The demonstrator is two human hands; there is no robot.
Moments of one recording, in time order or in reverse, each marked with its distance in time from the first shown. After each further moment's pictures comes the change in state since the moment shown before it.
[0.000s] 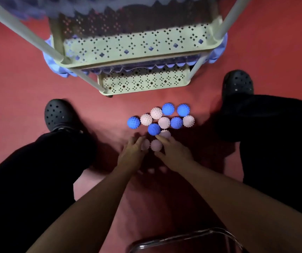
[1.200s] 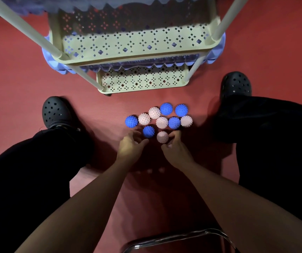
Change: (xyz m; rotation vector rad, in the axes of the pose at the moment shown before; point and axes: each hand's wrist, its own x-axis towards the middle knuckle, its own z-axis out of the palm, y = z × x) left_hand 0.012 0.023 -0.011 -0.518 0.180 -0.282; right_hand 0.000 0.014 0.003 0.582 0.162 0.217
